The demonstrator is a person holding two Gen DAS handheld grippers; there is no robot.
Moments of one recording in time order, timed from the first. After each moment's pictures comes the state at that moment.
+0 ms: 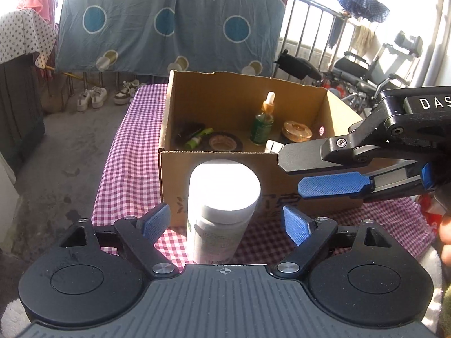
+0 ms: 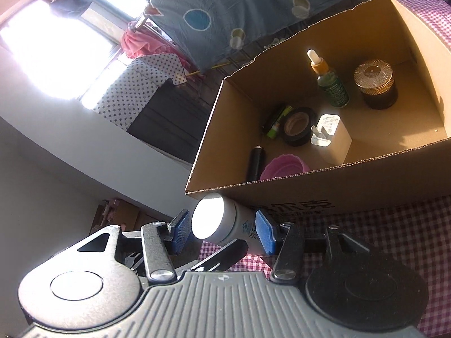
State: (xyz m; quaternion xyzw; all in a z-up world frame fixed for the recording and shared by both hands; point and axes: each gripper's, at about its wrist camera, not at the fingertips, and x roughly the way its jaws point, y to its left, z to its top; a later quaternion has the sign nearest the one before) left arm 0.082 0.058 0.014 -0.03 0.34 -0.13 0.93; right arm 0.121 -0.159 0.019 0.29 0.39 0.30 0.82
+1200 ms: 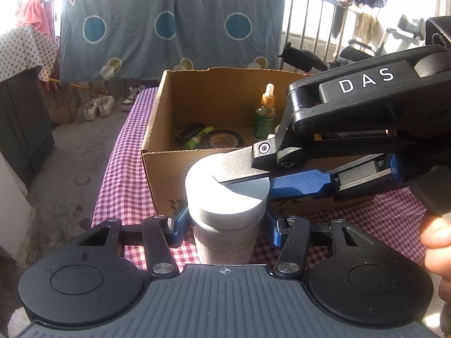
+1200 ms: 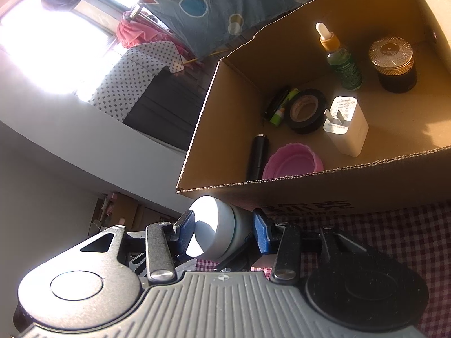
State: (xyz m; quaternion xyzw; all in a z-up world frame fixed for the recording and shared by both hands) left arm 0.071 0.037 0.013 0.01 0.33 -0.11 0.94; right arm 0.138 -0.144 0.013 0.29 0.41 0.31 0.81
